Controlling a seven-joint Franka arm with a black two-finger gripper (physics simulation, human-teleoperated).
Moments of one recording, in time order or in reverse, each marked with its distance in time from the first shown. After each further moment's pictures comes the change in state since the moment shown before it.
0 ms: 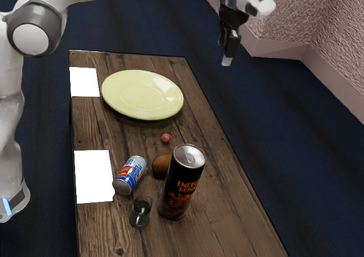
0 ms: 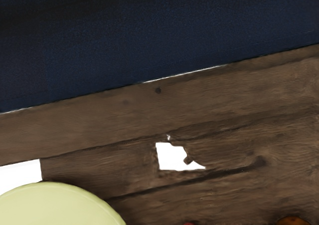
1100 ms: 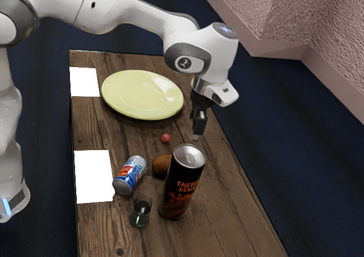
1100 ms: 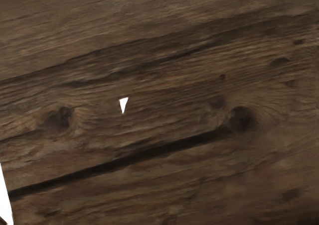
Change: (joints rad) arm 0.083 -0.202 -0.090 -0.830 -0.077 0.534 -0.049
